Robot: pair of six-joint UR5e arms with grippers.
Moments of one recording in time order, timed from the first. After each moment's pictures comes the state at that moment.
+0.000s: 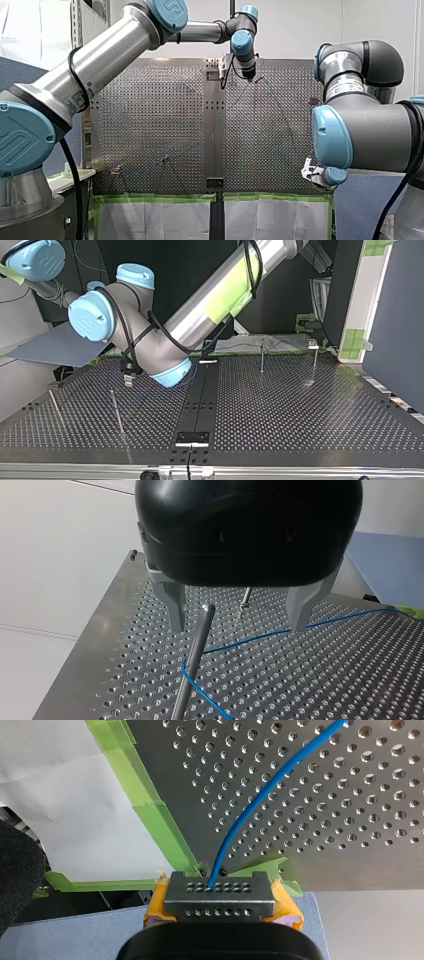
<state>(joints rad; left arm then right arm) -0.84 -2.33 -0.57 -3.64 -2.08 -1.72 1.53 -0.54 1.54 -0.61 1.37 1.78</state>
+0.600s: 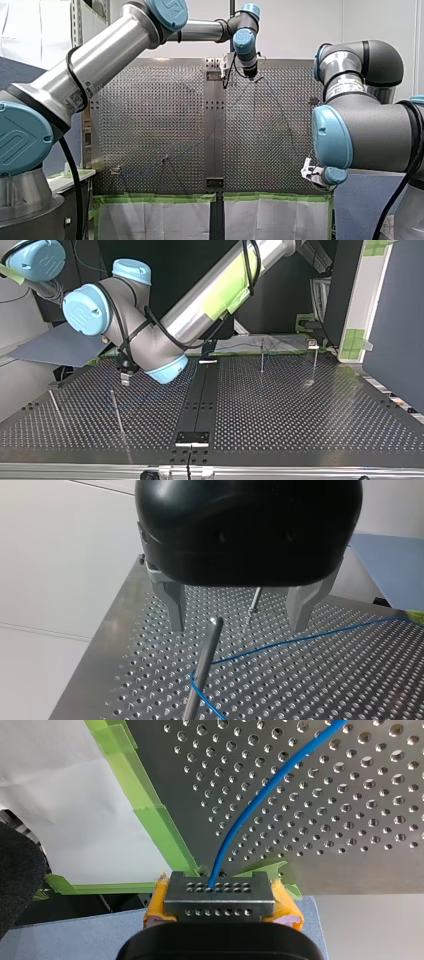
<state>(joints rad) -0.85 -2.32 -0.57 -3.62 -2.10 -1.74 1.53 -0.54 1.54 -0.60 1.36 1.78</state>
